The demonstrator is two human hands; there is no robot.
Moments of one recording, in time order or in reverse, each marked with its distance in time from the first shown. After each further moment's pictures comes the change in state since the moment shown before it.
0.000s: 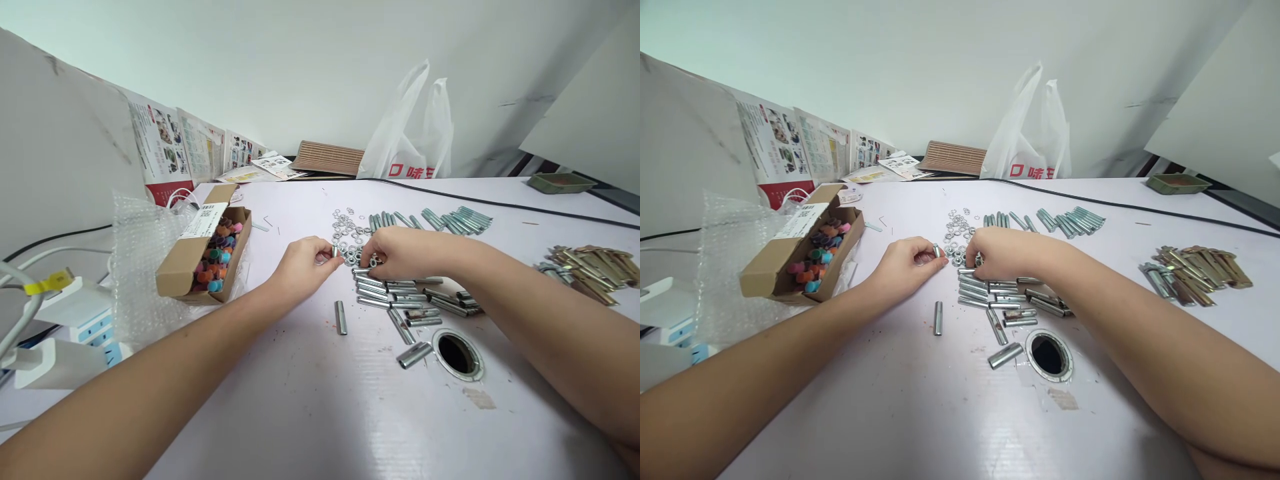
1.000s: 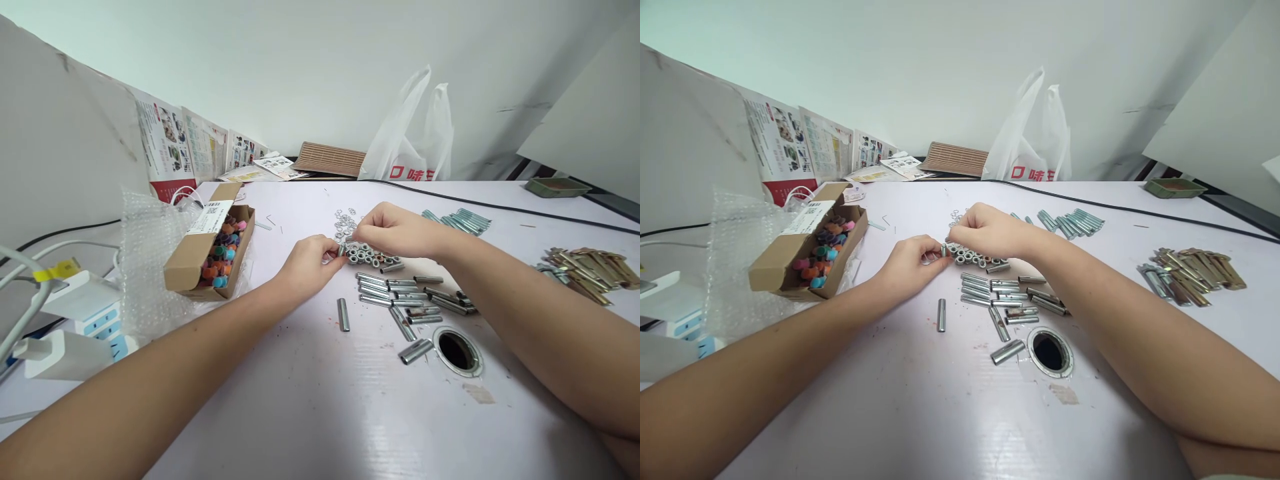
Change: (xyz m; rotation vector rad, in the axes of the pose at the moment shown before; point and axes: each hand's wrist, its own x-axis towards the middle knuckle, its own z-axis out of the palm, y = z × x) left_hand 0.001 -0.002 0.004 0.013 0.006 0.115; right_hand 0.004 -0.024 -0.012 0.477 0.190 -0.114
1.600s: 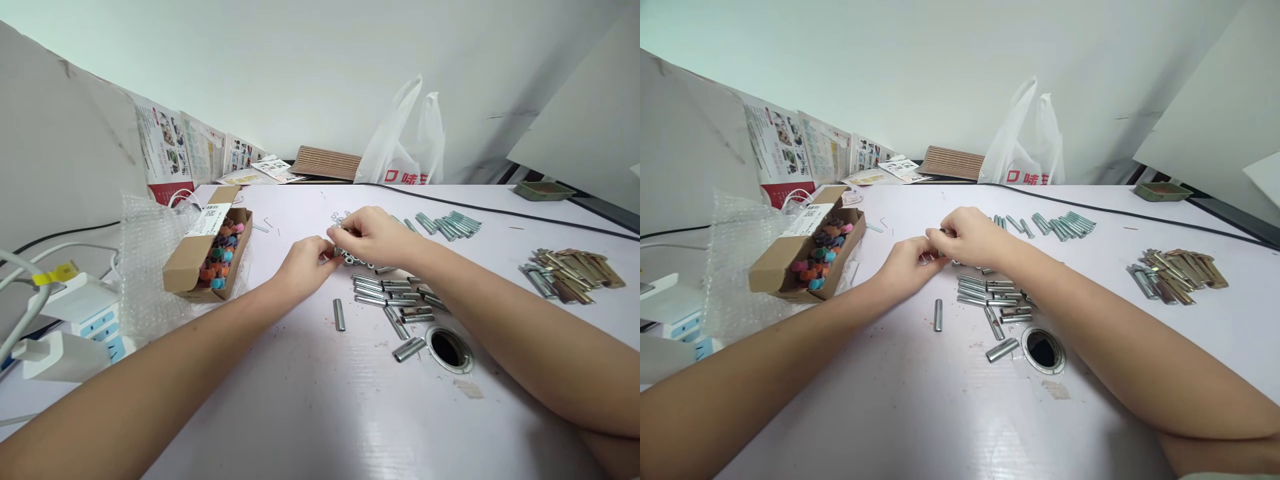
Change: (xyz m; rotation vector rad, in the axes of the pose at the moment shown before) left_hand 0.003 -0.001 0.002 -0.013 -0.014 -0.071; right_hand 0.013 -0.003 0.022 -0.308 0.274 -0.127
